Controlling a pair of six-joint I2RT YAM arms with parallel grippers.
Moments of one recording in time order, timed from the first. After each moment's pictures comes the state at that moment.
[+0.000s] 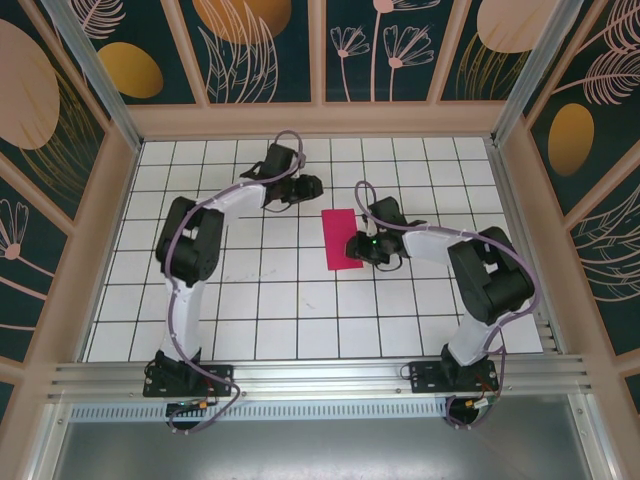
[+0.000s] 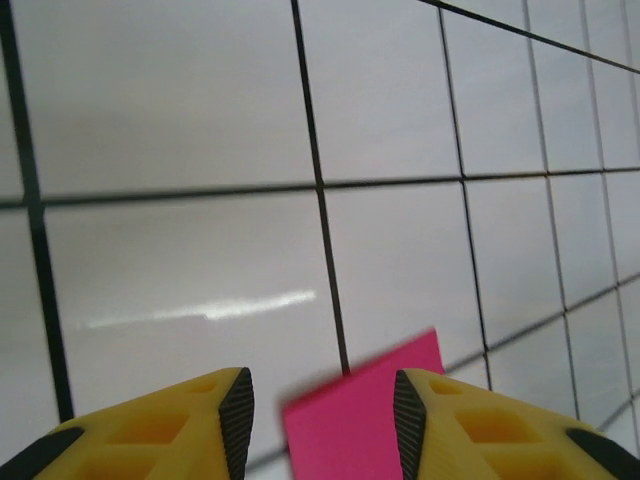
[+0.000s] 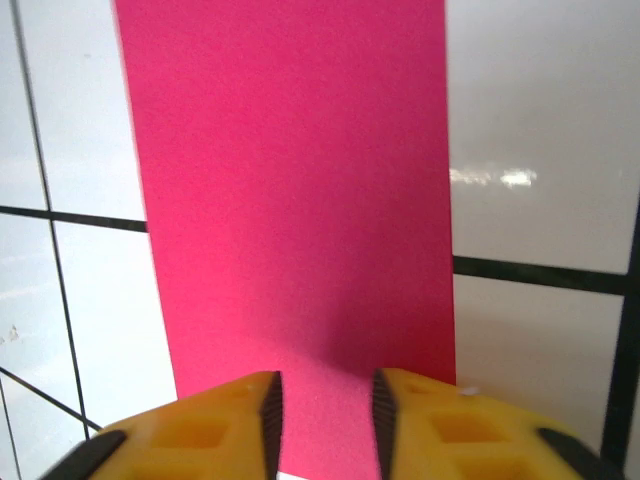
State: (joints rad) left arm -0.43 2.12 1.54 -0.22 0.36 -0.61; right arm 0.48 1.71 0.89 -0.22 -0.36 0.58
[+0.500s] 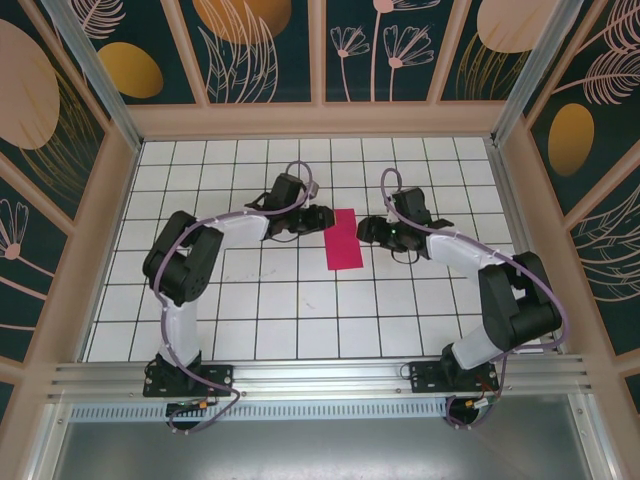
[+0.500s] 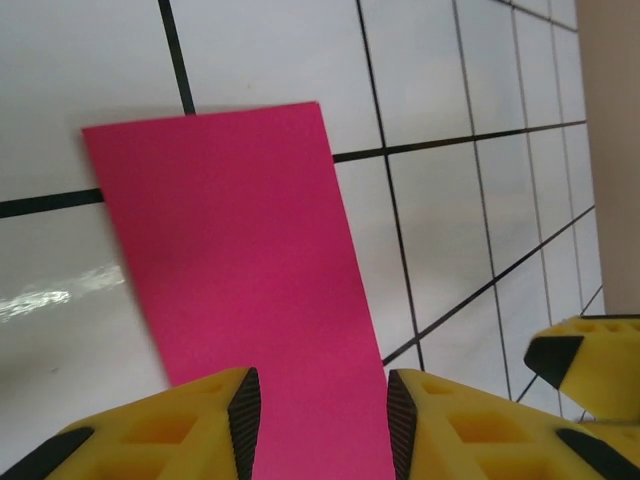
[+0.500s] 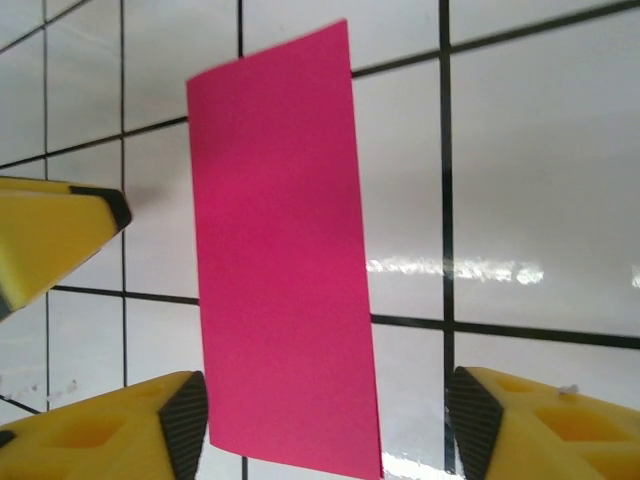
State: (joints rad) left arm -0.55 2.01 1.23 0.01 0.47 -0.70; right arm 0.38 1.52 0.83 -0.22 -0.29 0.55
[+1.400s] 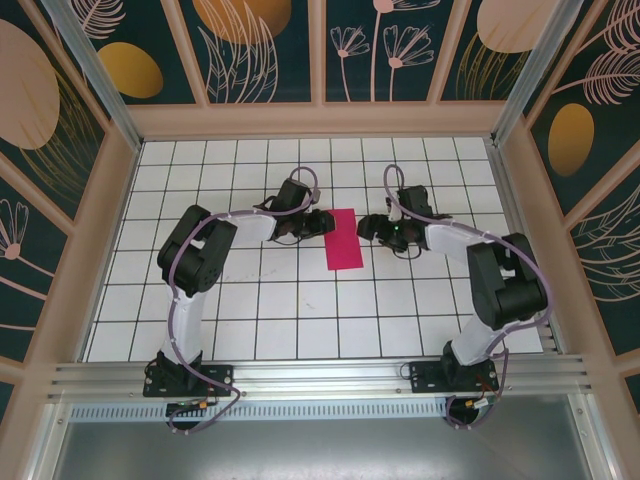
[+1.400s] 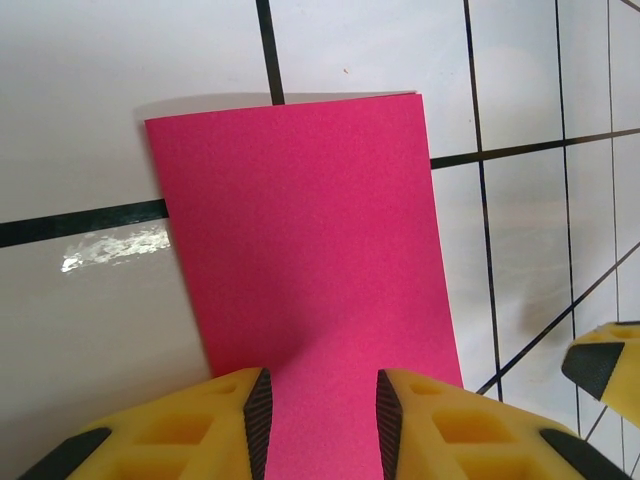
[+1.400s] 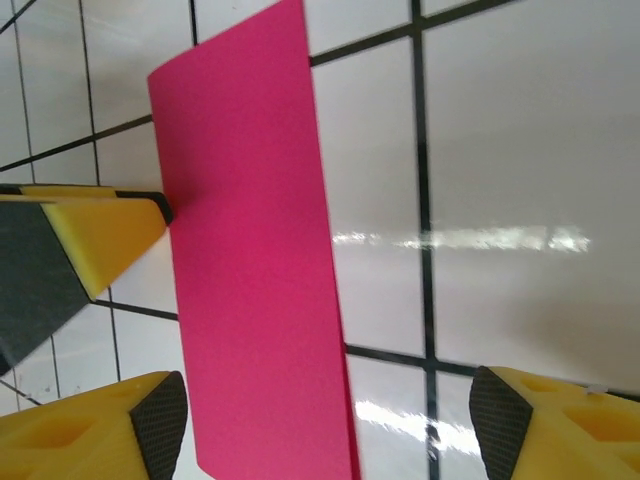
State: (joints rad) left arm -0.55 2.11 1.26 0.02 0.43 -0.71; right arm 0.31 1.68 0.90 -0.19 -0.44 0.55
